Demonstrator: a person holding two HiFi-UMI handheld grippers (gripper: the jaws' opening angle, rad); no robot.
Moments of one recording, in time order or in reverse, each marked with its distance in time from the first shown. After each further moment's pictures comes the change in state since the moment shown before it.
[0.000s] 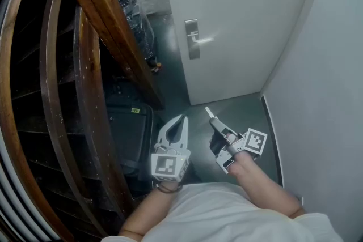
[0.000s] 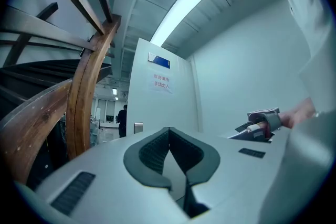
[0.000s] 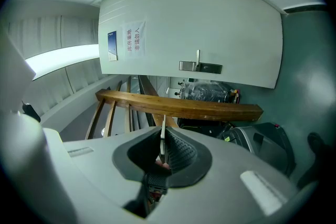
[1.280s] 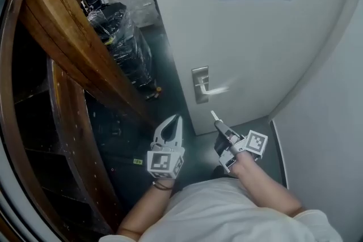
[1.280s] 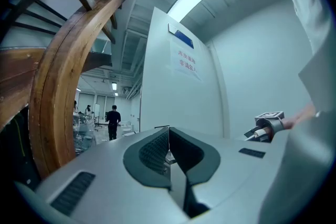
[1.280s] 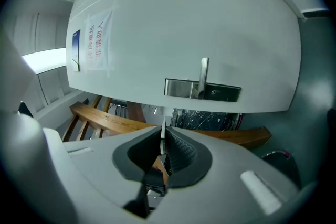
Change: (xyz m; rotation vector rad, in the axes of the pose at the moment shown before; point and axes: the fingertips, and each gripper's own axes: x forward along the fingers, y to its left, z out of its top) left arm 0.292 0.207 -0.024 -0.020 0.026 0.006; right arm 0.240 -0.095 0.223 -0.010 -0.072 -0.080
